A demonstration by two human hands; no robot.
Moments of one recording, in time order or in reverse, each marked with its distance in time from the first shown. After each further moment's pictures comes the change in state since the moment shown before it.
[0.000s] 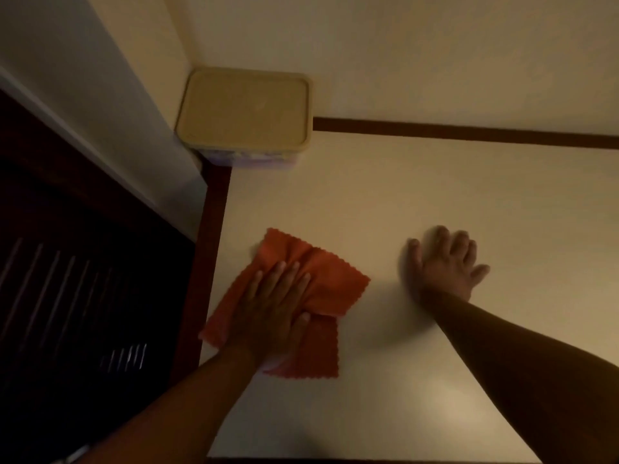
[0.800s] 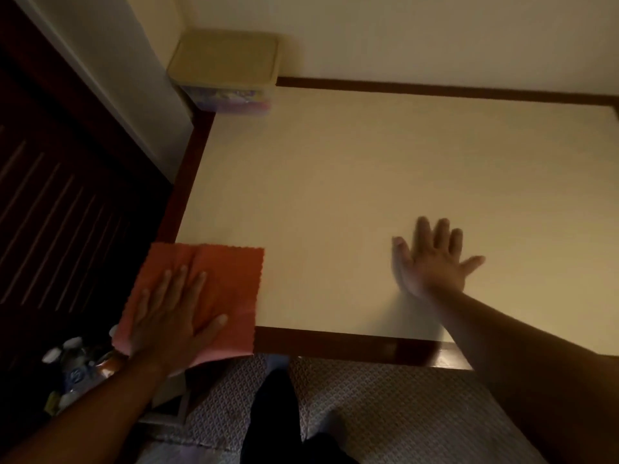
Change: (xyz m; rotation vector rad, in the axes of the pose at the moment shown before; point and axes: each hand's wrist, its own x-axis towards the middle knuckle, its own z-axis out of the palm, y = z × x) left_hand -0.216 0.040 0.036 0.035 -0.092 -0.504; right_hand -0.102 0.157 -0.006 -0.028 -0.109 -0.184
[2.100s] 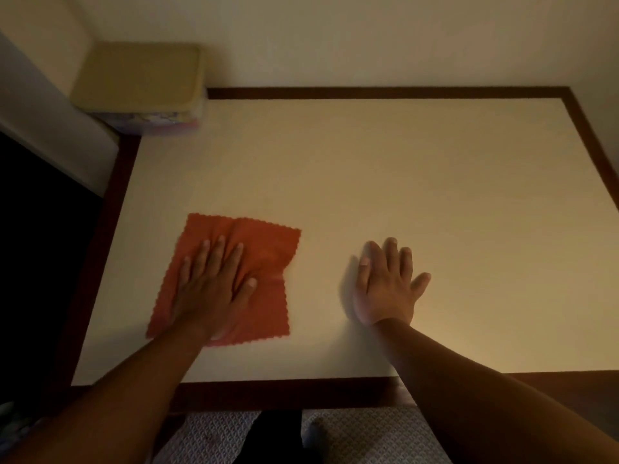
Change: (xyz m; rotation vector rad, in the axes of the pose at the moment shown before) left_hand 0.118 0.174 -0.034 0.023 0.022 0.168; right_hand 0.012 0.016 0.002 0.177 -0.003 -0.003
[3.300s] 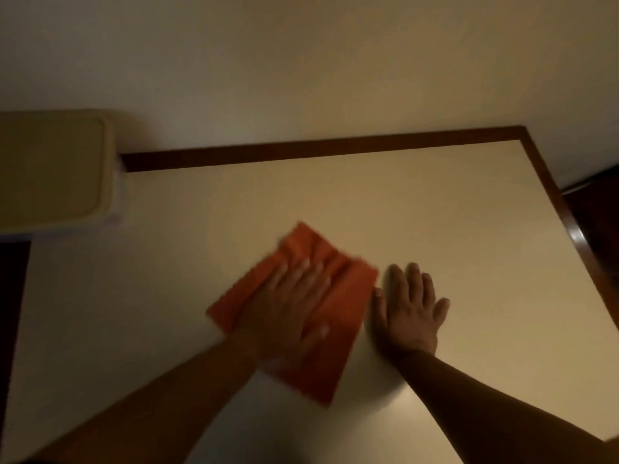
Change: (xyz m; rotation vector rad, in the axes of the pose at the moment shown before) left_hand 0.199 0.129 -0.053 0.004 -0.026 0.801; right_hand 0.143 0.017 -0.042 -0.080 0.009 0.223
